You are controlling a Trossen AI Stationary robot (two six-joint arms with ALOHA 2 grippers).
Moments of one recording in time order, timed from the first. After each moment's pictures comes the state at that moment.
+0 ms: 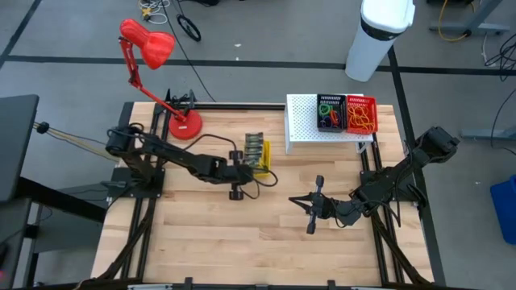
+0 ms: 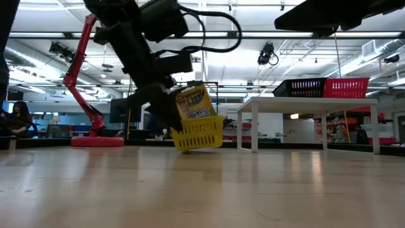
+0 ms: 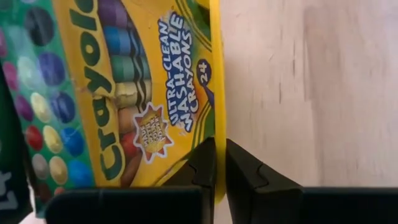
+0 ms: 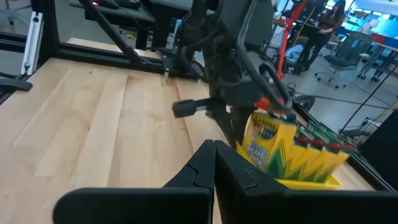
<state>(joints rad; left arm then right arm) -0.10 1.70 0.93 -0.19 -0.42 0.10 0.63 1.36 0.59 0.47 0.84 0.00</state>
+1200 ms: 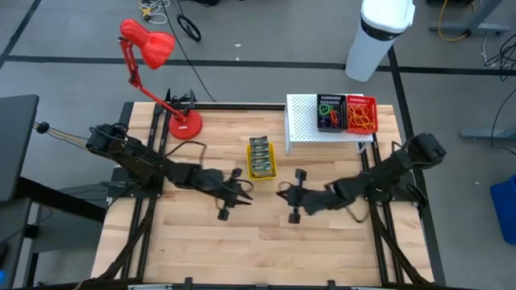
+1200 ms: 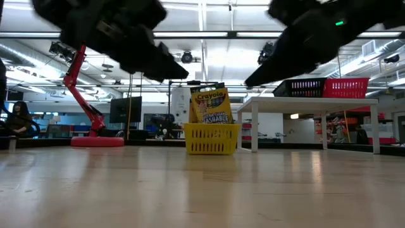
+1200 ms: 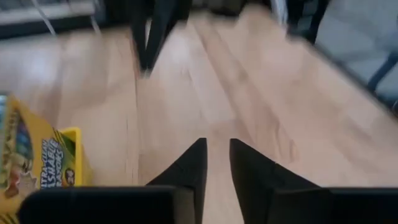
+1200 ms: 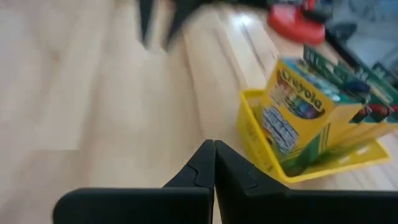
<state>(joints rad) -0.23 1.53 0.64 0.43 -0.04 0.08 0.41 1.54 0.72 0.19 0.57 0.13</state>
